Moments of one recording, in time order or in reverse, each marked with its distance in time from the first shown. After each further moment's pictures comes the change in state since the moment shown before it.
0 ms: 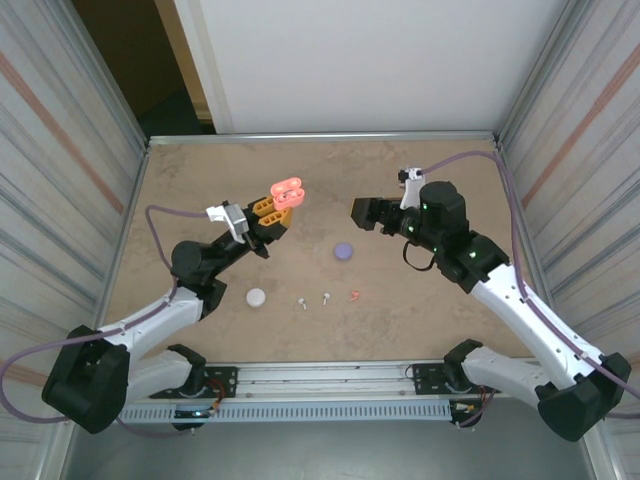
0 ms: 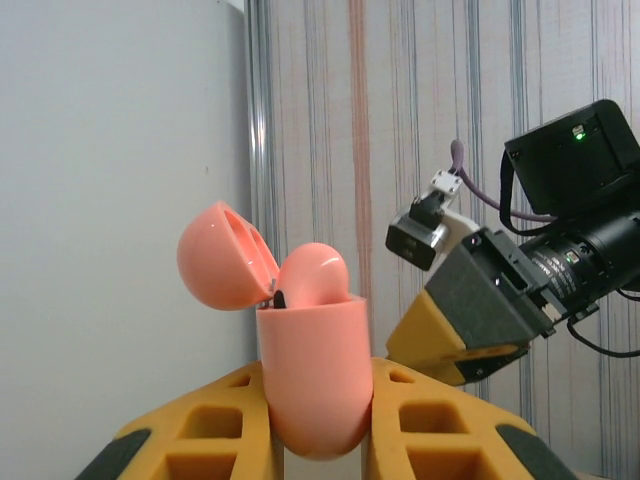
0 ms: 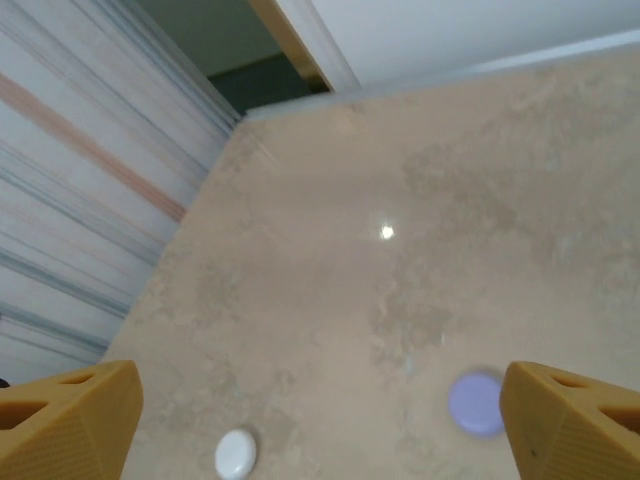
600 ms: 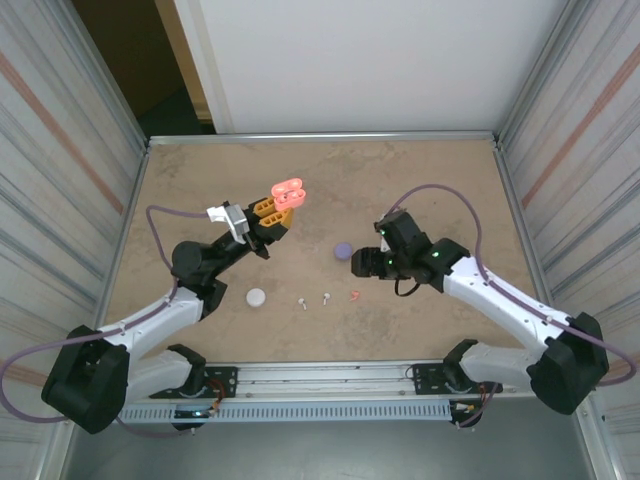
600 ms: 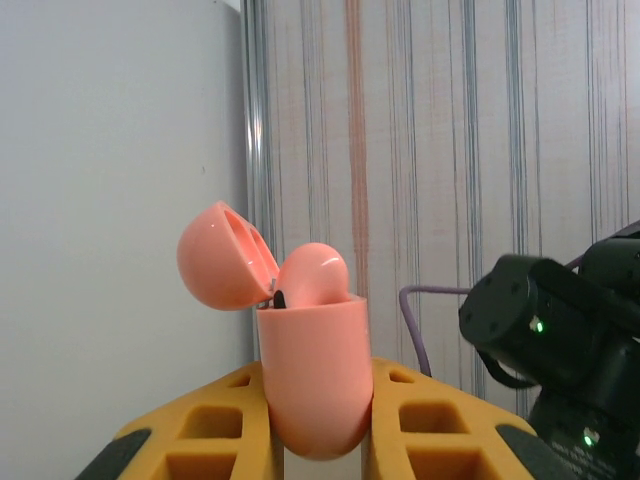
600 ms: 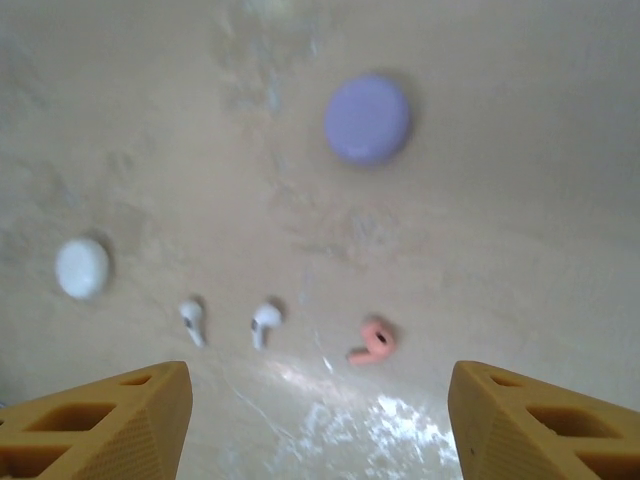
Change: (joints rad) left arm -0.006 -0.001 0.000 0.000 0.000 0.000; right arm 0.121 0.150 -0.129 -0.292 0.039 0.074
